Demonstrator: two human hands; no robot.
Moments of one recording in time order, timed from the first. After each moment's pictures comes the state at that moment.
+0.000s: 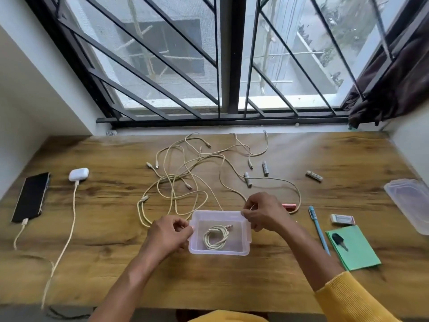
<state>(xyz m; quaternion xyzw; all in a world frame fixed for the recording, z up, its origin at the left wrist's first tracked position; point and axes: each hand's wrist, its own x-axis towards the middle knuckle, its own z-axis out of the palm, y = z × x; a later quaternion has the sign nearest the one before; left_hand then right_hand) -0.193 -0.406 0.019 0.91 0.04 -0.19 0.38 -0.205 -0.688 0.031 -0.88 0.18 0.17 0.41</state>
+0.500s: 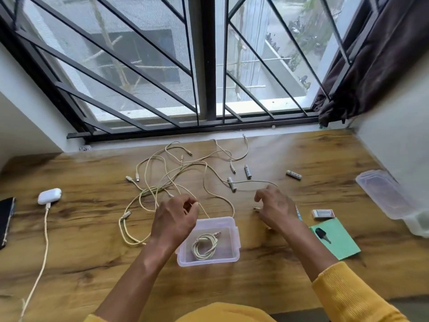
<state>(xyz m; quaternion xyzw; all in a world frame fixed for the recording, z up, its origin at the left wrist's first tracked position) -0.158 -0.467 0.049 0.93 -0.13 -0.02 0.33 -0.210 -0.734 0.024 -0.96 0.21 0.11 0.13</state>
